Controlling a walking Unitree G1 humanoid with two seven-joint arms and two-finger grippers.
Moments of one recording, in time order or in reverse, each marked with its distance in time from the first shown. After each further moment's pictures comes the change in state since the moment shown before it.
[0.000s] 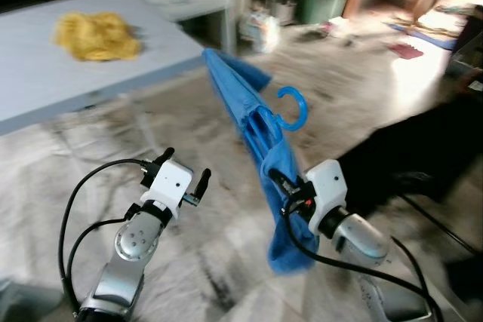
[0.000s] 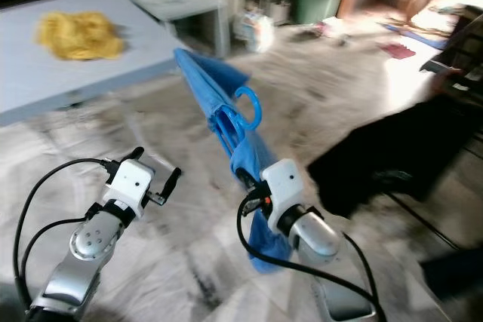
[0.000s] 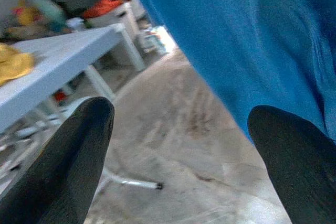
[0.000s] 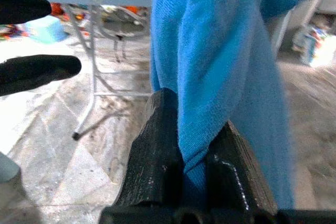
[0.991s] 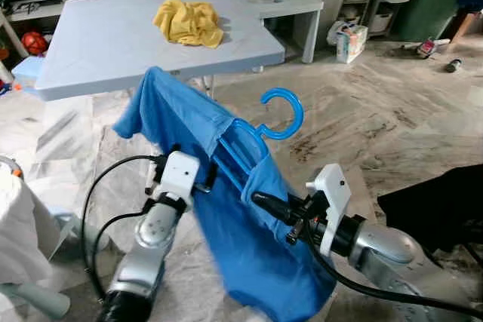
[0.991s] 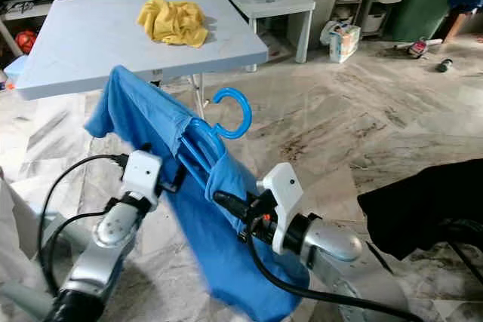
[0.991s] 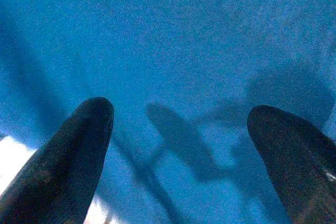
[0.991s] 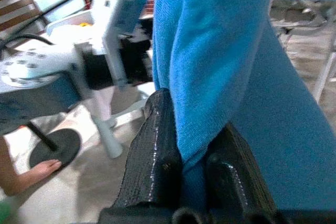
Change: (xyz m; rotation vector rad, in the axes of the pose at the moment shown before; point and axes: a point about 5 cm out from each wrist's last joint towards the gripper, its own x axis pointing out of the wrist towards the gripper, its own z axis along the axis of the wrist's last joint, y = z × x) left arm 0.024 -0.010 0.000 -0.123 0.001 0.067; right arm -0.028 0.026 0.030 0.176 0.055 0.377
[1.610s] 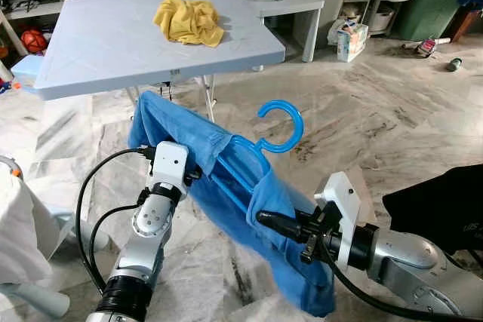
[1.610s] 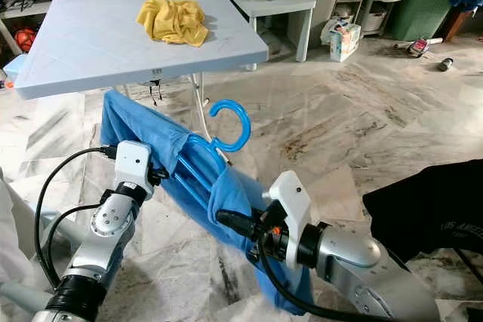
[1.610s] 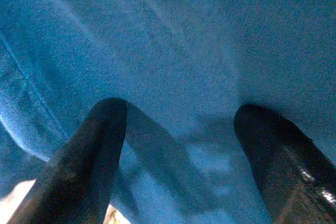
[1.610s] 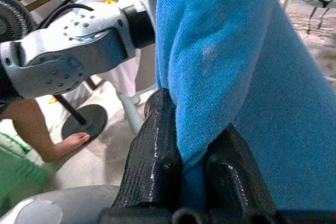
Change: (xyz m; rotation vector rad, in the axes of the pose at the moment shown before) left arm 0.009 0.019 0.002 -0.058 -0.044 0.088; right arm -0.020 0.007 -0.001 0.030 0.106 0.091
